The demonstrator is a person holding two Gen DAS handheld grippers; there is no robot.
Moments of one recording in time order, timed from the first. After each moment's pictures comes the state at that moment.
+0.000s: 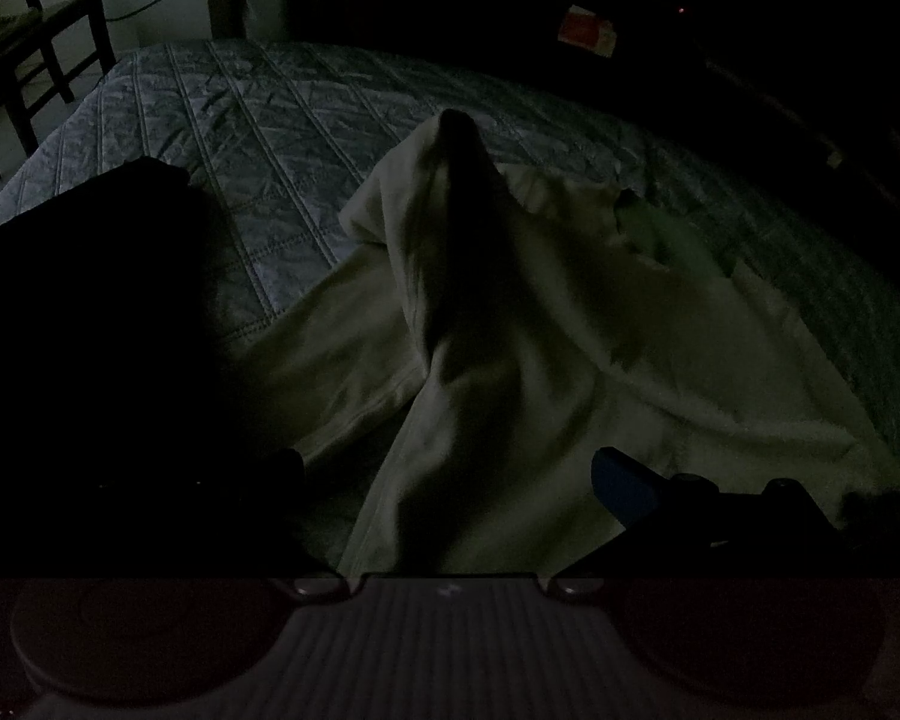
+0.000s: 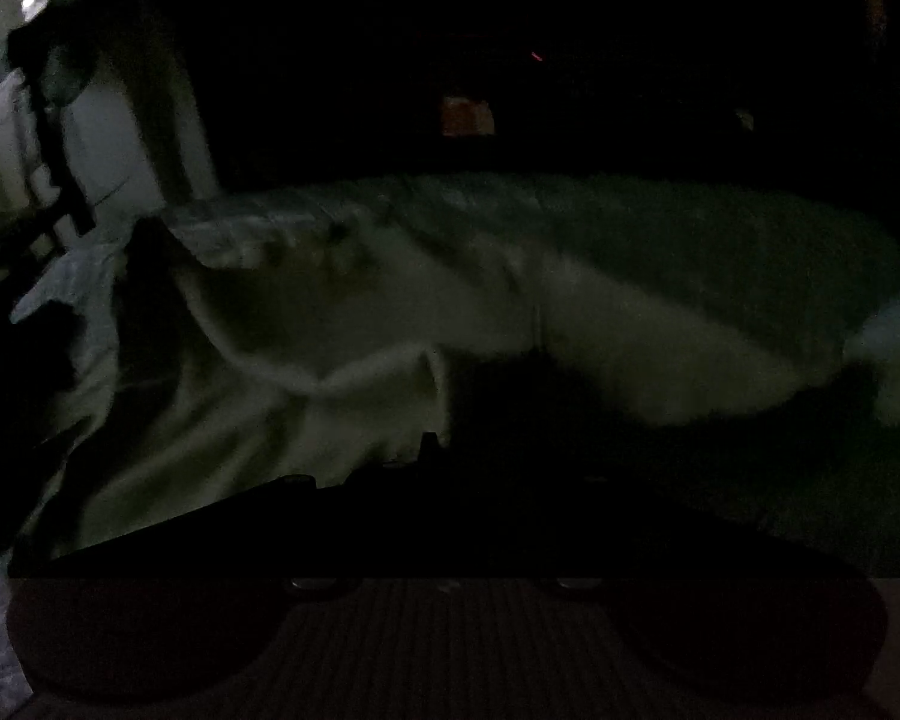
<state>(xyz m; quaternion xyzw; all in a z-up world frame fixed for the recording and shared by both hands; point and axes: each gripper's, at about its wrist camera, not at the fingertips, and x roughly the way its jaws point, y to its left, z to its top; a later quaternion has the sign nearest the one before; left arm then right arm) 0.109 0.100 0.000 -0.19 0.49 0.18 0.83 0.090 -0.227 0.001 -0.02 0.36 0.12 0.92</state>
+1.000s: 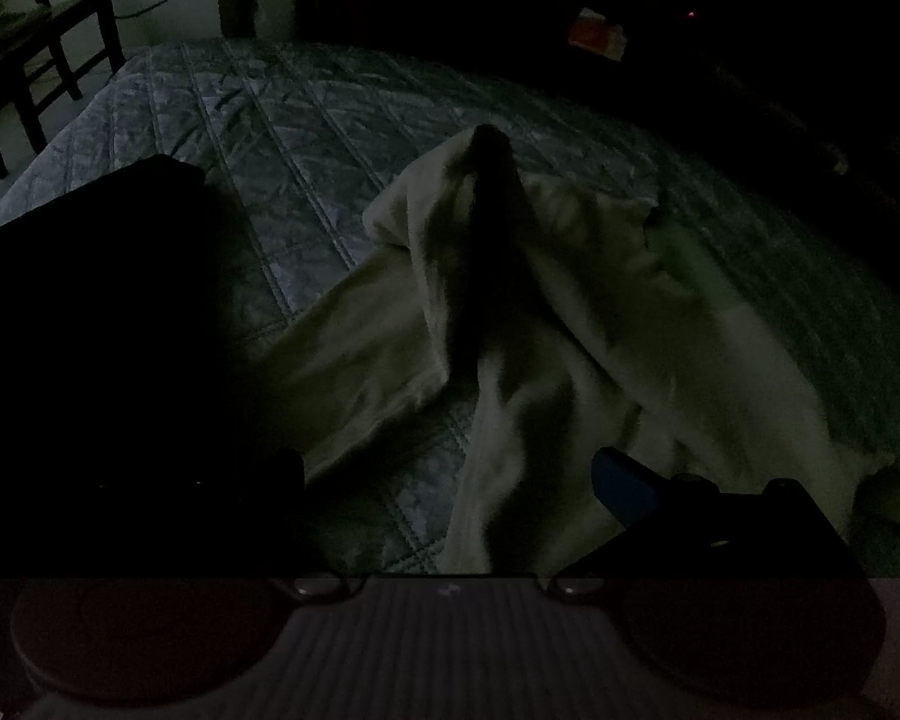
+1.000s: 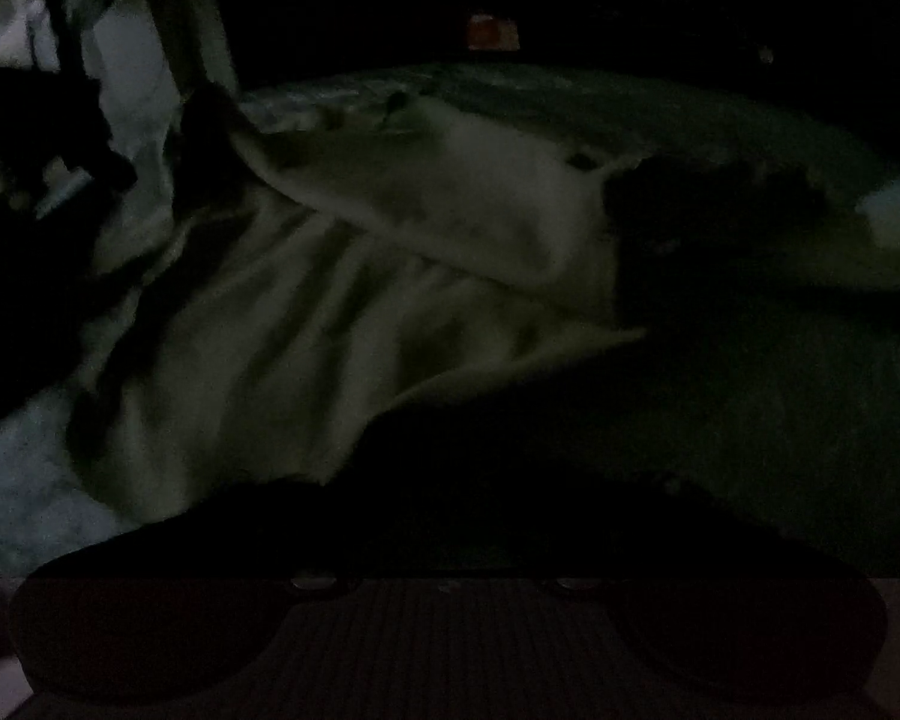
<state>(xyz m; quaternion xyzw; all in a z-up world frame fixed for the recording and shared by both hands) 0.105 0.107 0.000 -0.19 0.49 0.18 0.83 0.016 -0.214 -0.049 0.01 0.44 0.15 0.89</state>
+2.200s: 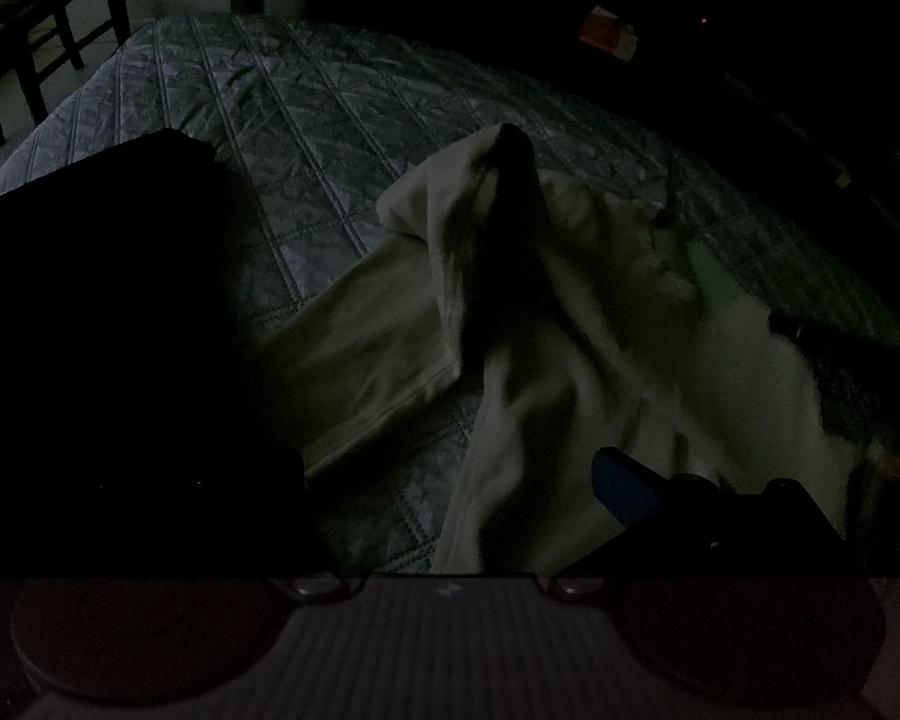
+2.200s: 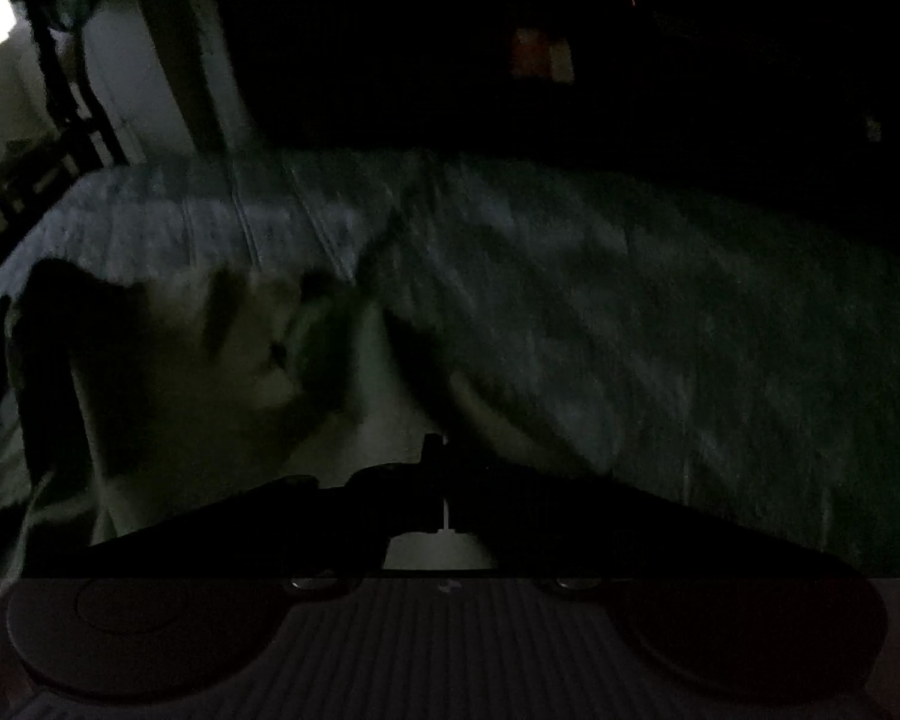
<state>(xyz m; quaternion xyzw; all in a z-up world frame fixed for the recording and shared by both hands) 0.099 0.121 -0.003 -0.23 0.49 0.18 0.82 0.284 -0.213 -0.030 -0.04 0.42 0.20 0.88</state>
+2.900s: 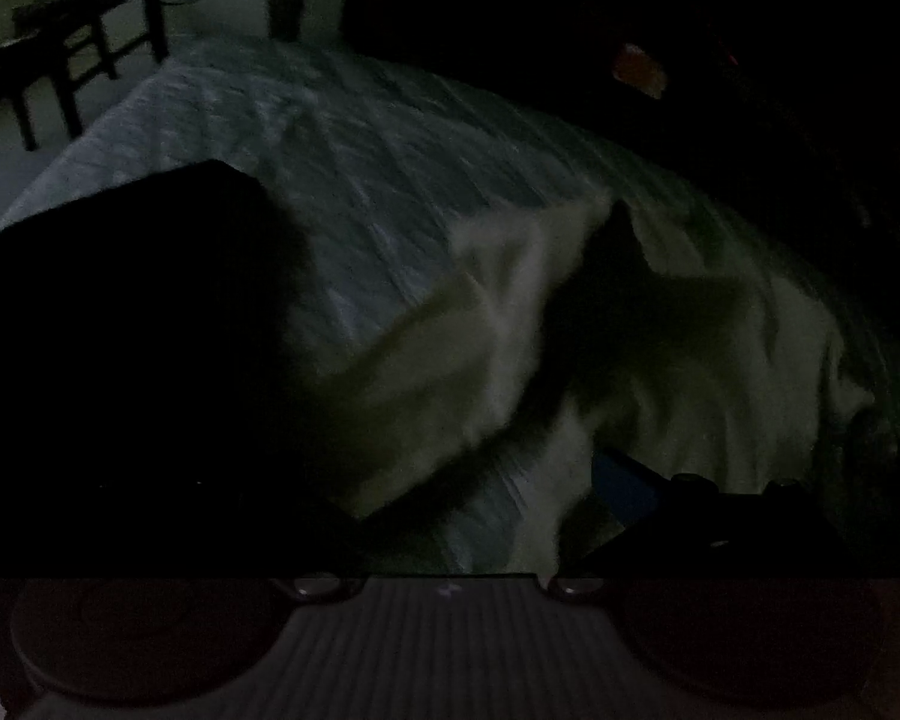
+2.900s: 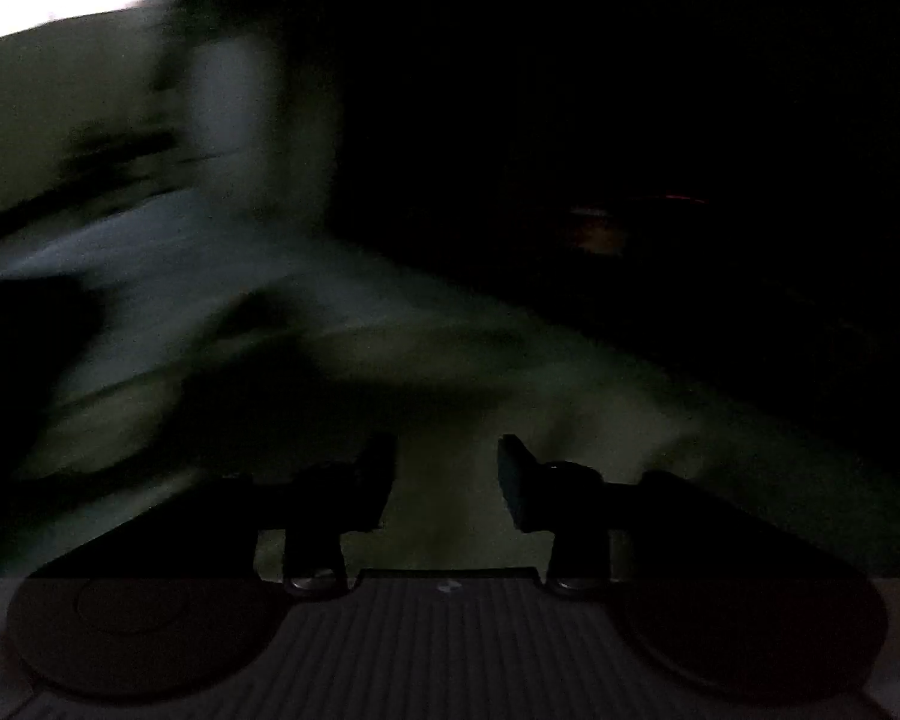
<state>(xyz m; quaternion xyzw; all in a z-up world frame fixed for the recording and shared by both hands) 0.093 0.149 0.016 -0.23 0.47 0.22 0.82 0.151 -0.147 -0.002 -0.16 0.29 0.28 0.90</state>
